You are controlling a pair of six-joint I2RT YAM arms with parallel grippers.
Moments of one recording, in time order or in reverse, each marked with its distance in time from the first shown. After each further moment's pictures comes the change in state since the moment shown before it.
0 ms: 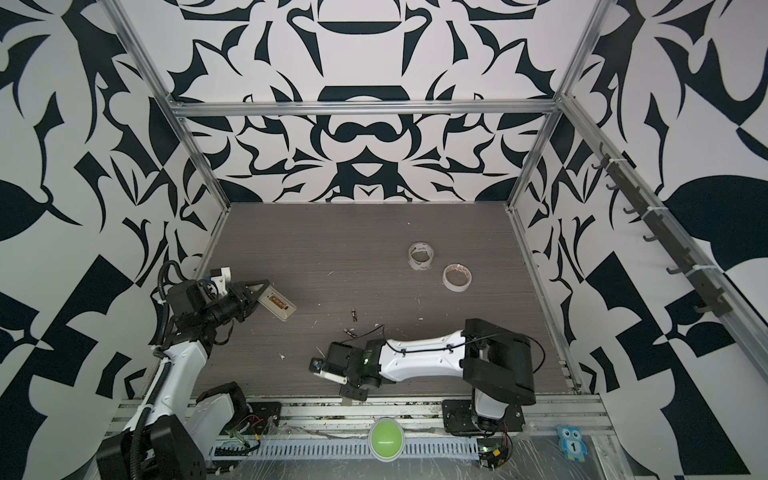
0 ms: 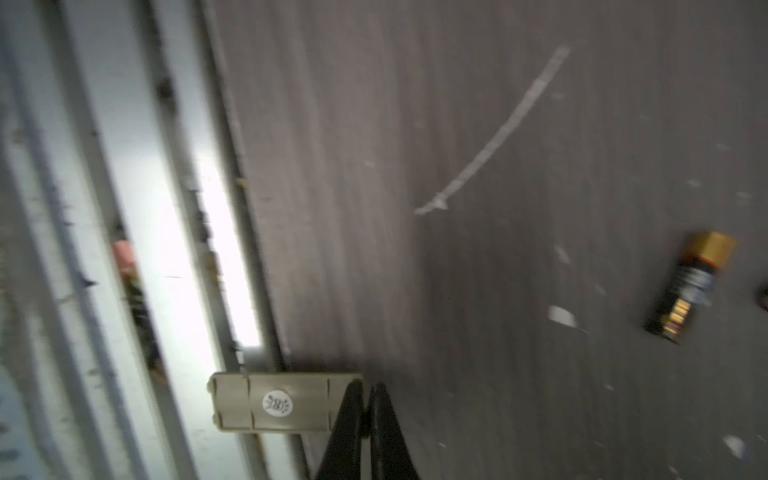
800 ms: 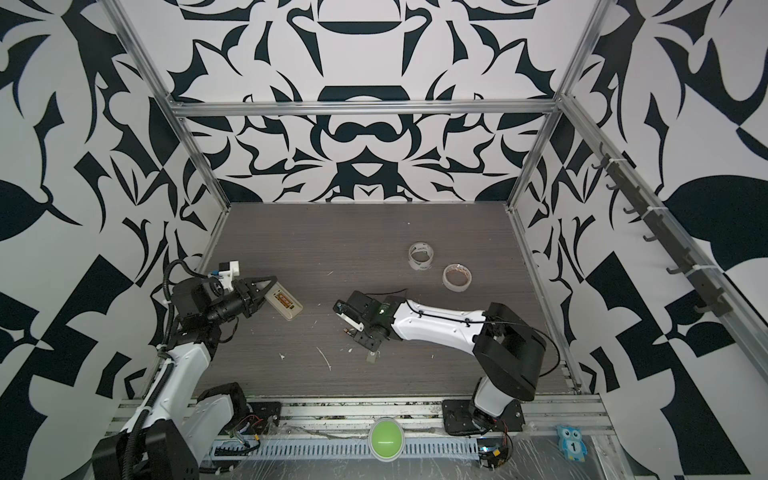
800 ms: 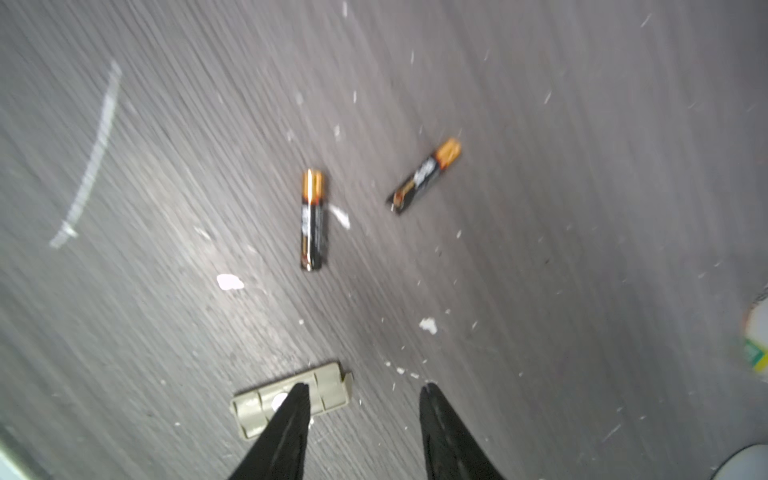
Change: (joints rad) left arm -0.097 -0.019 -0.023 0.152 0.061 -0.090; right arm -0.254 -0.018 0.141 -0.125 0.095 -0.026
